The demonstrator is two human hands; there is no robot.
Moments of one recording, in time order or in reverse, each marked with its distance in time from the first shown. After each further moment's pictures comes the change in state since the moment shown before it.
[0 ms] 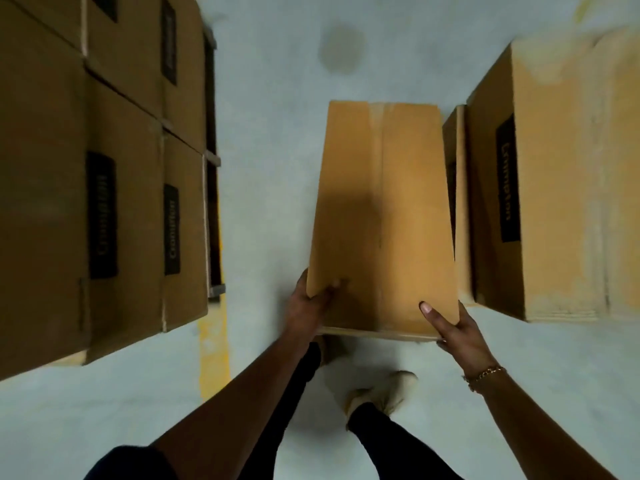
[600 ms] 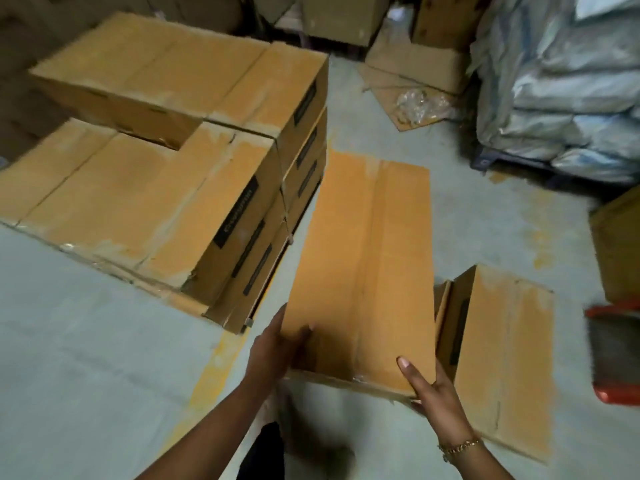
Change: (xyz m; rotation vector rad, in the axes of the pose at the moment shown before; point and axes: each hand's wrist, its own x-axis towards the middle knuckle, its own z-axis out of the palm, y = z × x) left_hand -0.347 0.100 -0.155 -0.130 0.276 0.220; right_hand -0.340 -0.202 -0.002 -0.221 -0.123 -0.300
